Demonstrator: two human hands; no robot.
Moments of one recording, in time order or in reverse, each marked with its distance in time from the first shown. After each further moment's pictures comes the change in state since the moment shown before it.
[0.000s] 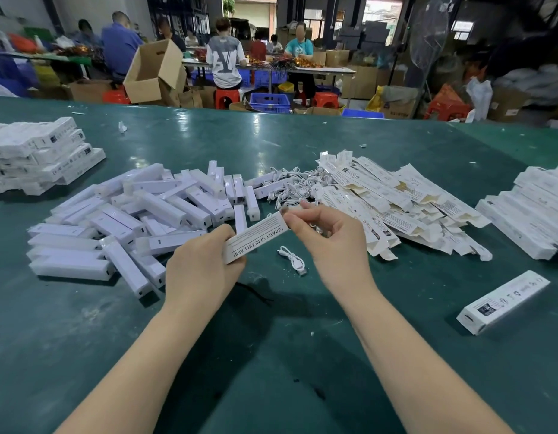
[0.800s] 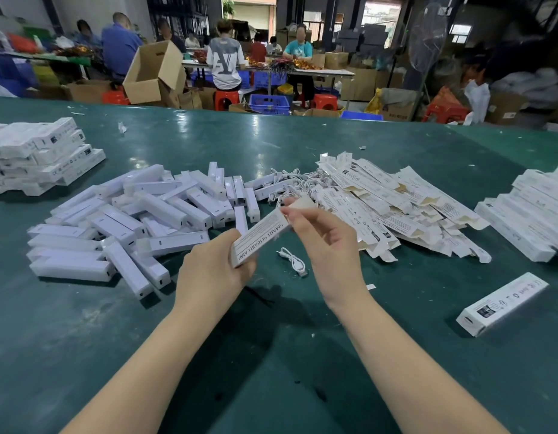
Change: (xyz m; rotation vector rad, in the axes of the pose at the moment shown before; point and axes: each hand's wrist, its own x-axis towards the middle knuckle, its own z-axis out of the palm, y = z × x) left_hand -0.004 0.006 0.000 -0.268 -0.127 -0.103; right_hand -0.006 0.001 0.011 0.242 -0.026 -0.086
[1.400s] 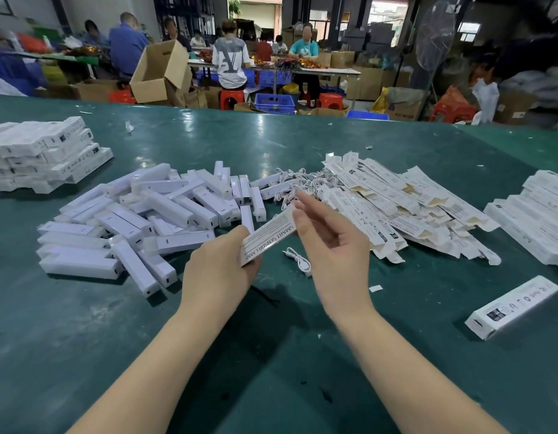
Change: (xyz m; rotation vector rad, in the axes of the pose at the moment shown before) left_hand -0.001 0.002 0.000 0.133 0.061 0.091; right_hand -0.009 -0.003 0.012 -0.036 0.158 -0.056
